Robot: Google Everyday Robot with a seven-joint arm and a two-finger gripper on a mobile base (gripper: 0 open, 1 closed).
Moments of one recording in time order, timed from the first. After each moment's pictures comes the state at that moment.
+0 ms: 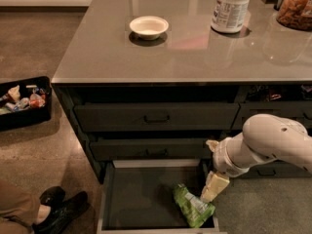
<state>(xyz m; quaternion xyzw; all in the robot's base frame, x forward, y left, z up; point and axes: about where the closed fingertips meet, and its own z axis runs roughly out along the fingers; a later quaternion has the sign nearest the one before) 0.446 -0.168 0.631 -0.60 0.77 0.09 0.19</state>
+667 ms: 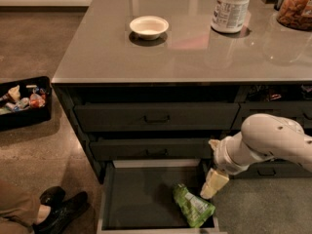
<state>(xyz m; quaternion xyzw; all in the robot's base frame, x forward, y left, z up) 0.457 -0.177 0.618 -0.58 0.79 0.09 0.19</state>
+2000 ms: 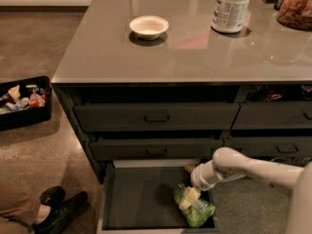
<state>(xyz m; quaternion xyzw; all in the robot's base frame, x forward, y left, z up) 0.507 -0.135 0.370 -0.57 0.77 0.22 0.20</state>
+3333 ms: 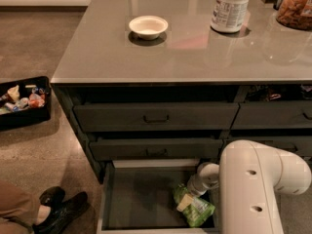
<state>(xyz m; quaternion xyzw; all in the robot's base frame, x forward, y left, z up) 0.549 -0.164 0.185 -0.49 0.85 0.13 0.12</state>
